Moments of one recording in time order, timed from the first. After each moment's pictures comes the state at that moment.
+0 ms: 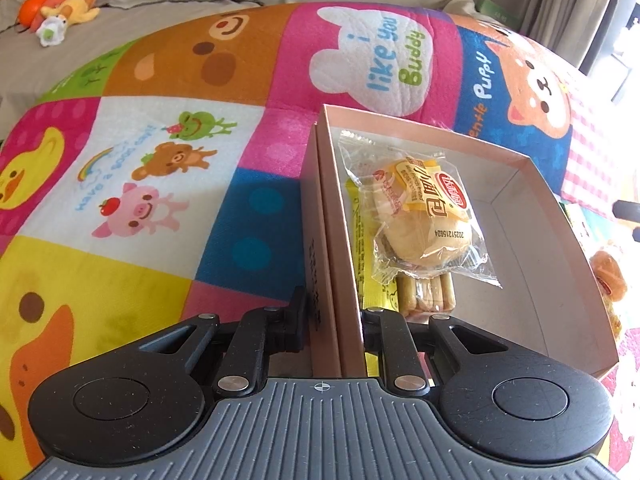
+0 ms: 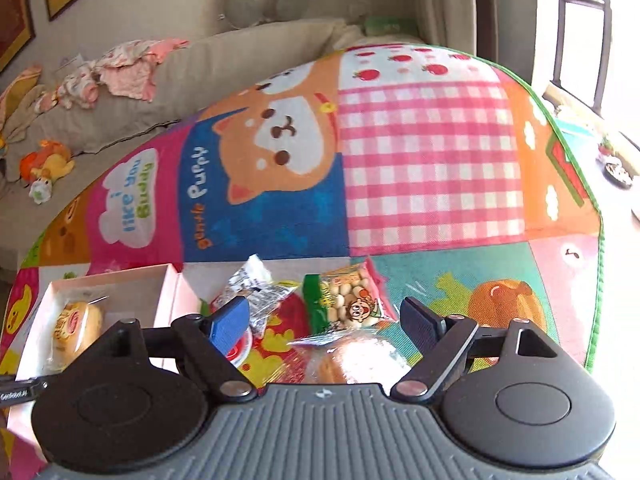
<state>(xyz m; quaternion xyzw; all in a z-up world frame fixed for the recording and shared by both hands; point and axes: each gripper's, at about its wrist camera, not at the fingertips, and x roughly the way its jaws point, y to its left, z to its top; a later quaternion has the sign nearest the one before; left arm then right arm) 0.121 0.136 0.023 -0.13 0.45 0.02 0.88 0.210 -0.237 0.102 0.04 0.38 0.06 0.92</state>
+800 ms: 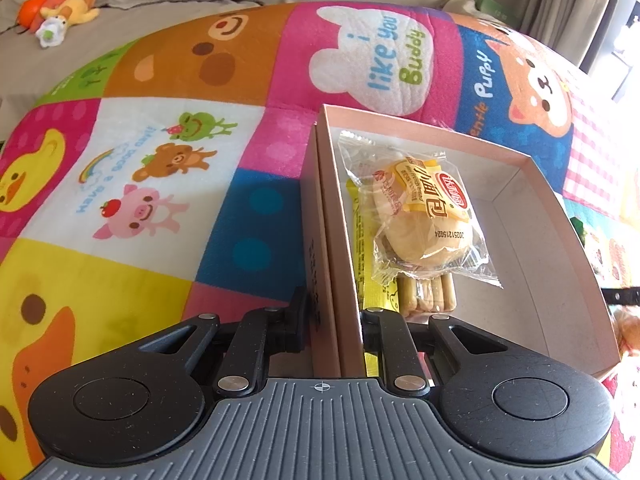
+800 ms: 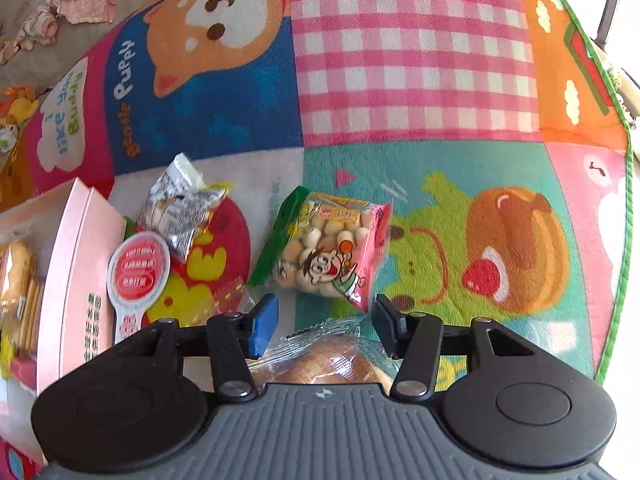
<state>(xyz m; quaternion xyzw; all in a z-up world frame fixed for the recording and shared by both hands) 0.122 0.135 0.024 -0.13 0.45 0.03 0.88 0.225 -0.253 0.030 0.03 0.51 0.06 0.86</state>
